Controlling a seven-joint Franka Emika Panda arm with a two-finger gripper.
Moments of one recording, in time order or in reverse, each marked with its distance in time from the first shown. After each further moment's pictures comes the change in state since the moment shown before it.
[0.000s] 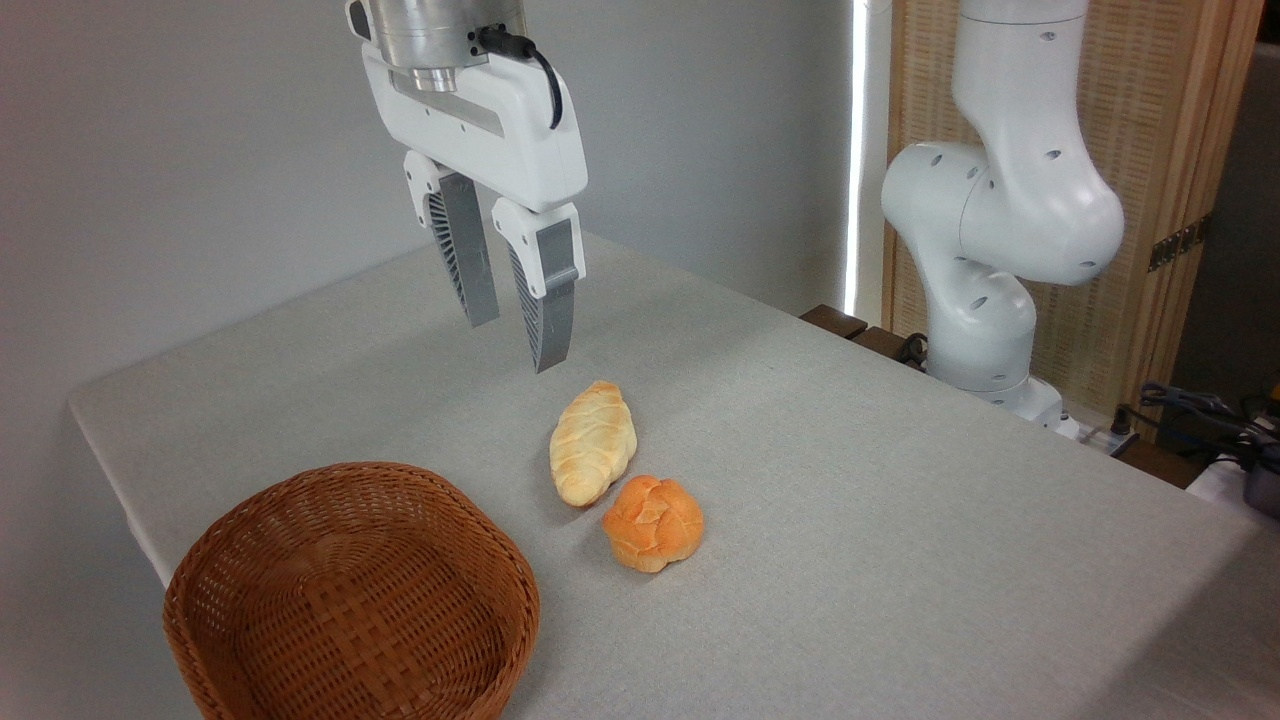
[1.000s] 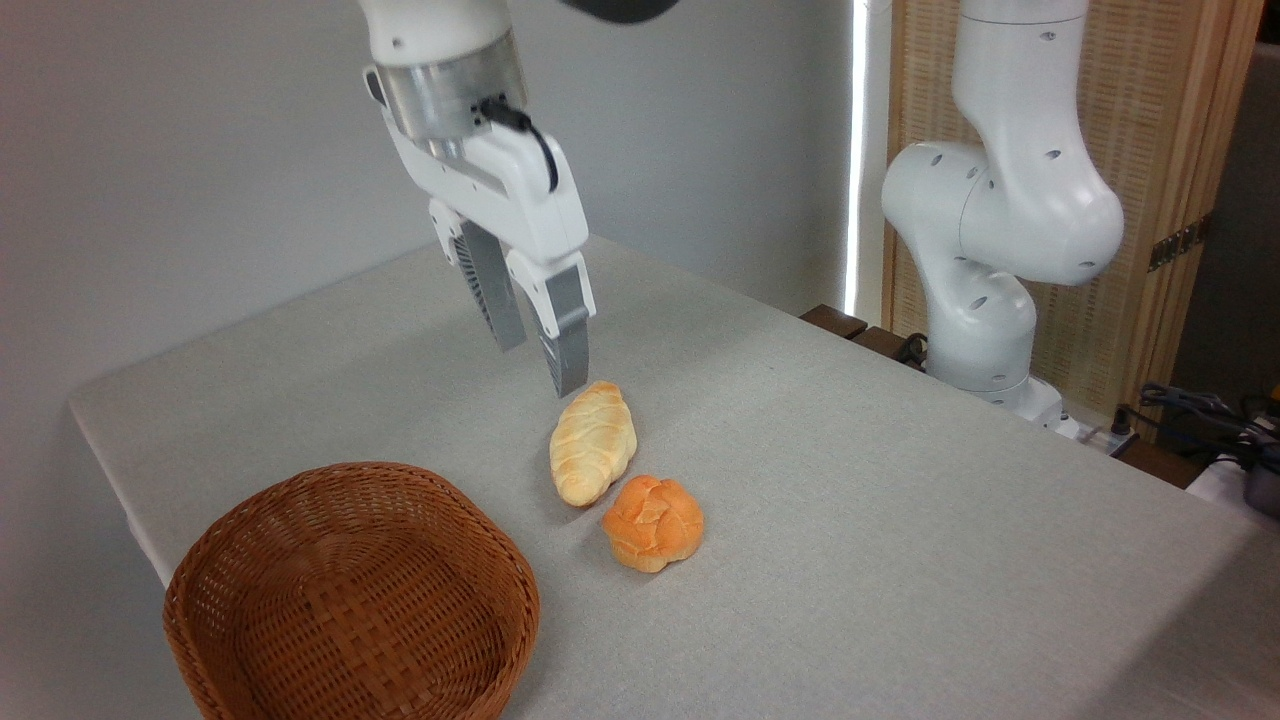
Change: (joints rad) arm -0.006 -0.005 -0.048 -0.126 -0.003 0.016 0.000
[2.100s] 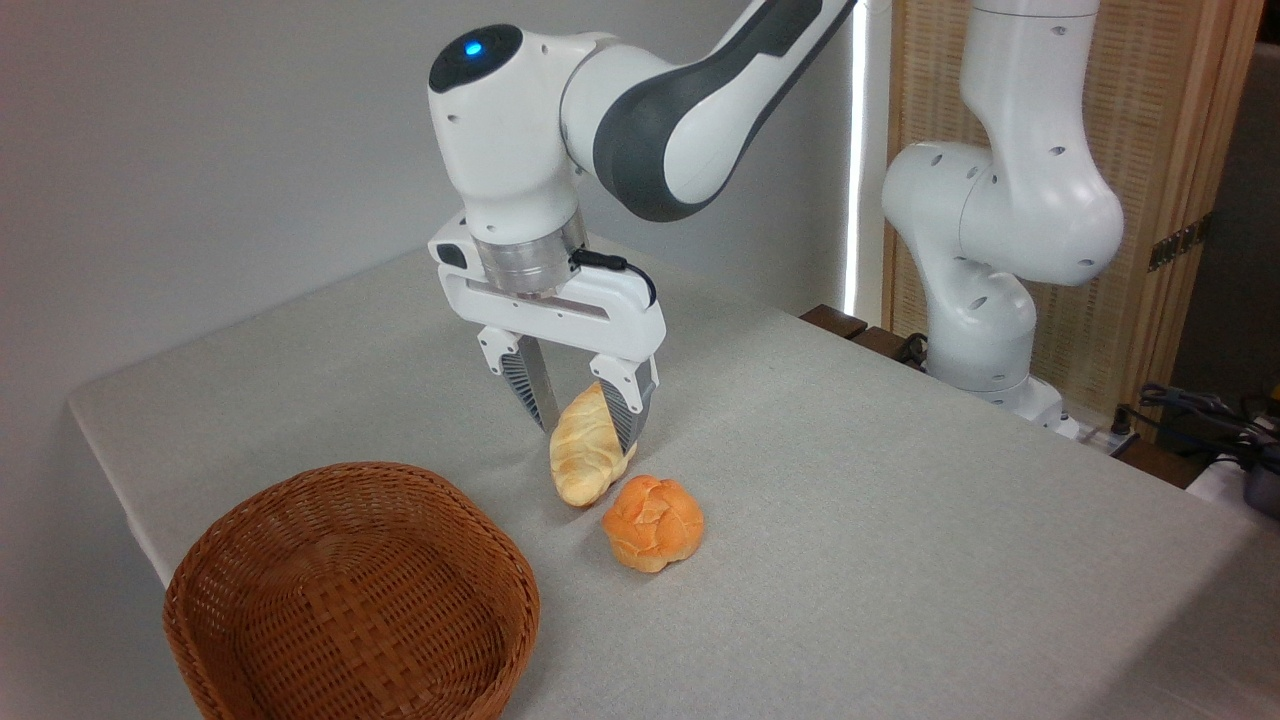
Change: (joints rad) arm -0.004 -0.086 -0.079 -0.445 -0.120 0.324 -0.445
